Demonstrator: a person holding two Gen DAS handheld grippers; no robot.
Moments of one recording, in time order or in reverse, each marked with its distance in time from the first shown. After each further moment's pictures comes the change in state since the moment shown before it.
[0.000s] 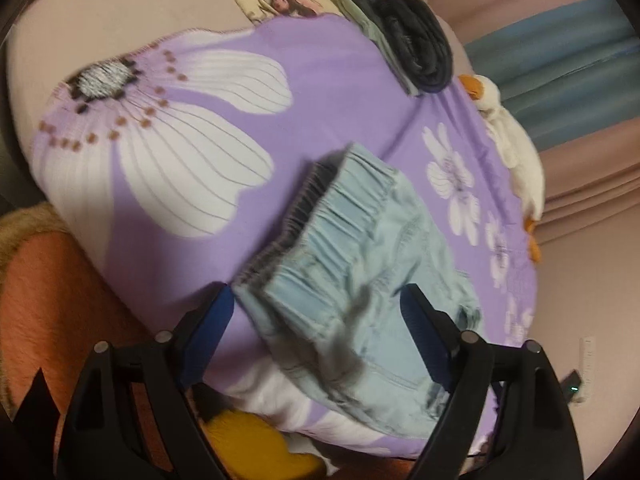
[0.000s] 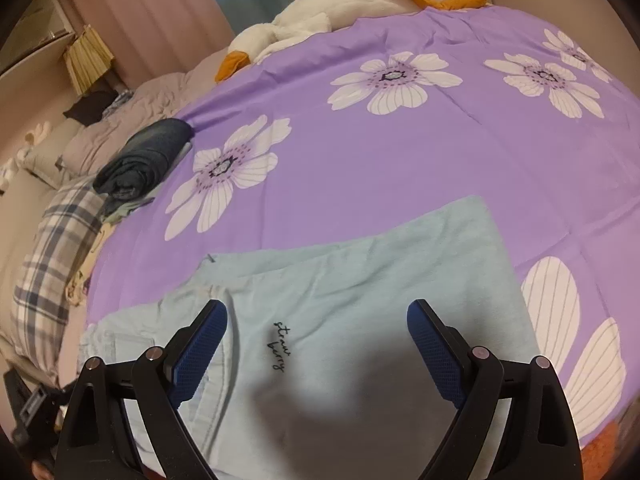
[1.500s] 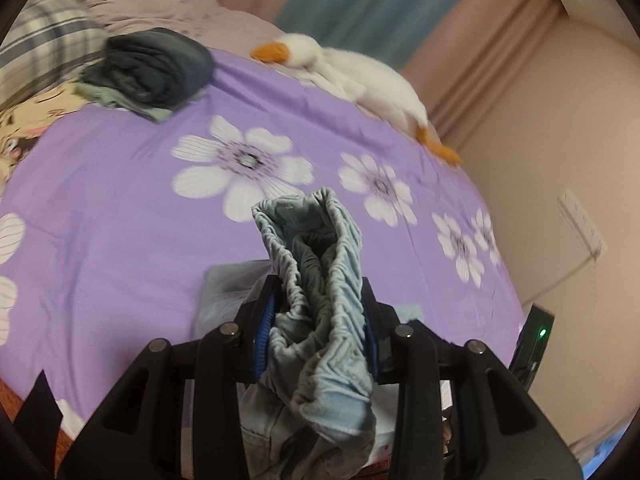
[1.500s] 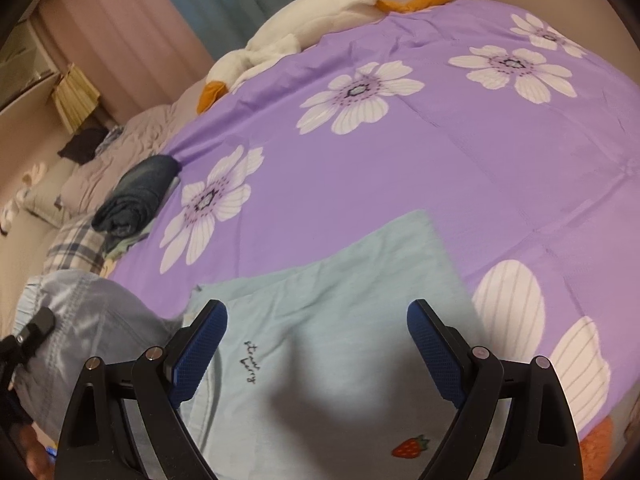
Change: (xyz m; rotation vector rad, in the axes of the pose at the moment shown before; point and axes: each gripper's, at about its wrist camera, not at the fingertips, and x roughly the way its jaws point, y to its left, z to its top) left arm 0.027 -0.222 -0.069 0.599 -0.030 -0.173; right arm -0.020 -0.043 0.005 0.126 -0.065 0.007
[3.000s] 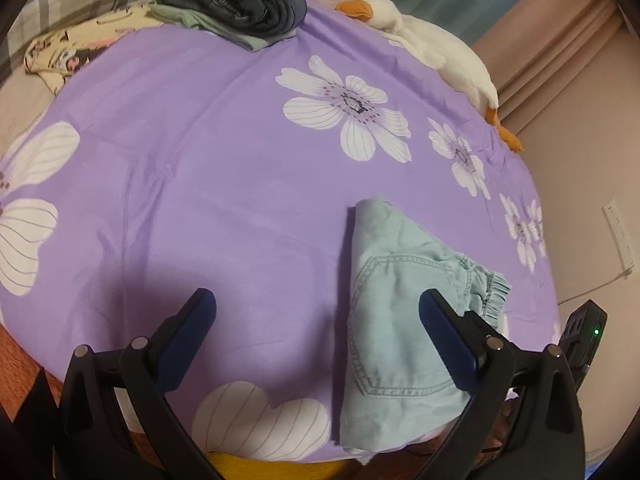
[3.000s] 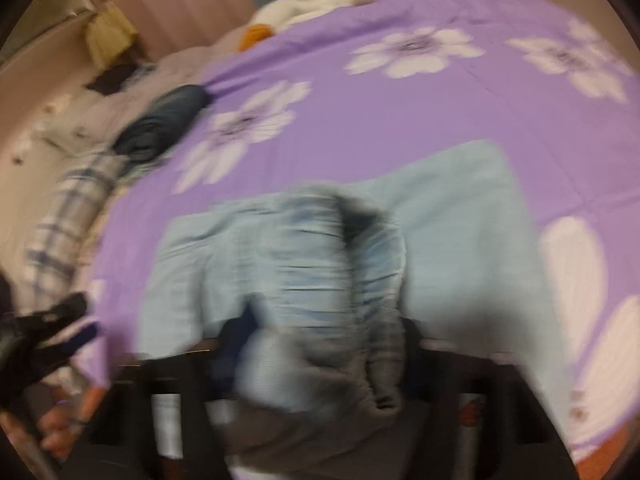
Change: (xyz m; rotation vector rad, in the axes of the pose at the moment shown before) left arm 0.006 0.102 -0.032 -0.153 0.127 0.130; right arm 0.028 0.027 -0.041 -0.168 0.135 0.075
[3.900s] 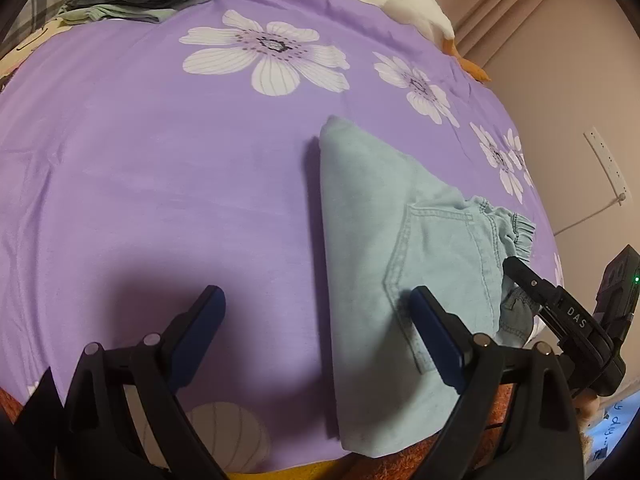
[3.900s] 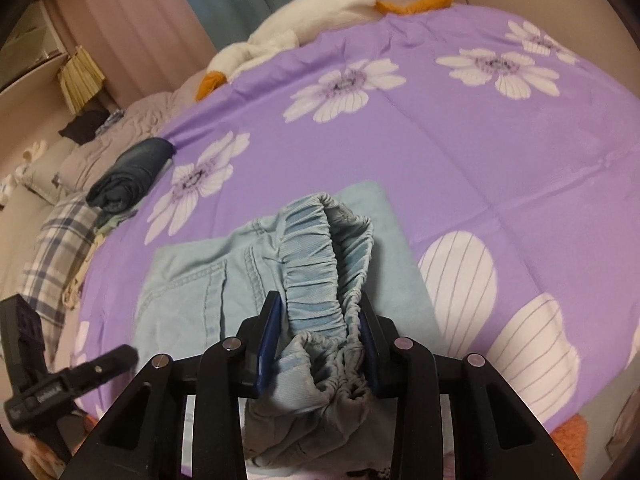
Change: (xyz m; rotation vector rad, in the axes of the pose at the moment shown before) left arm 0.051 -0.050 -0.026 0.197 0.135 -0.063; right arm -0.055 -0.051 0.002 0.080 -0.142 -0.126
